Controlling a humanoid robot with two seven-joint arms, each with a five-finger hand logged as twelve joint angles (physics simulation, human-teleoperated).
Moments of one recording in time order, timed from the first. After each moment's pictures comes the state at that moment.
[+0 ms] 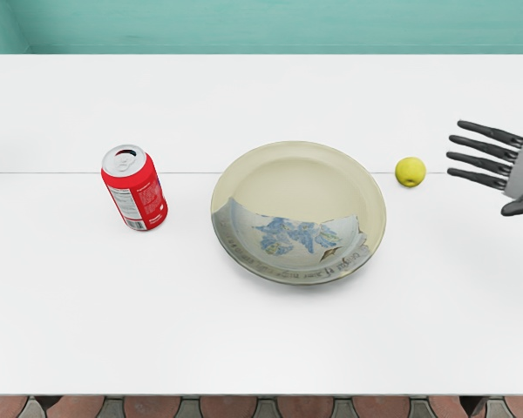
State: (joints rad) left arm -0.03 0.00 -0.13 -0.25 0.09 0.12 0.16; right arm 0.15 -0.83 1.48 1.40 0.03 0.60 -0.61
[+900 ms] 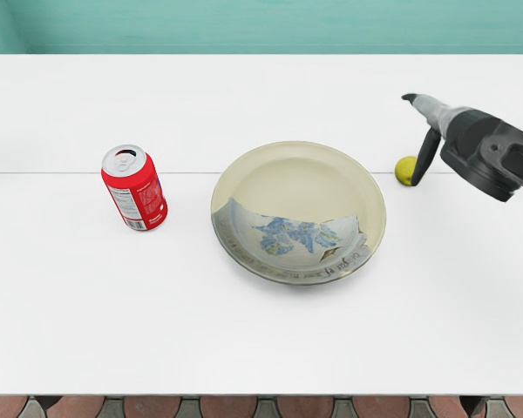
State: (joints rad) left arm -0.03 0.00 -0.13 -0.25 0.09 0.12 0.16; right arm 1.13 -0.54 0.24 1.16 -1.06 -0.10 -0.61
